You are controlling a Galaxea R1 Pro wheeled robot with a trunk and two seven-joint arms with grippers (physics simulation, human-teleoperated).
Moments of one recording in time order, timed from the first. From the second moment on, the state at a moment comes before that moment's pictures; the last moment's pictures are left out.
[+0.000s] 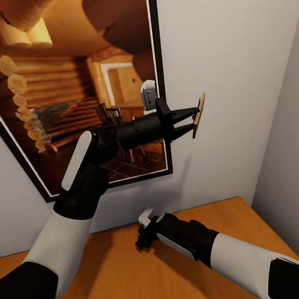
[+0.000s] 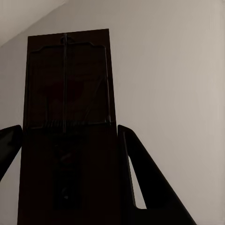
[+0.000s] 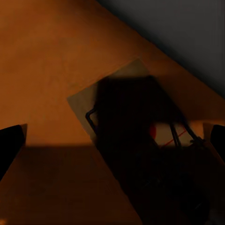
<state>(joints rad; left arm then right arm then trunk) -1.18 -0.06 -0.51 -1.46 2.12 0.77 0.44 -0.89 0.17 1.00 -0.75 -0.46 0.65 0.02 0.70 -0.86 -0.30</state>
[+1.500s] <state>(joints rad) -1.18 -0.06 -0.51 -1.45 2.12 0.77 0.44 -0.89 0.17 0.94 -0.84 -0.45 0.66 0.02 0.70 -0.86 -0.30</state>
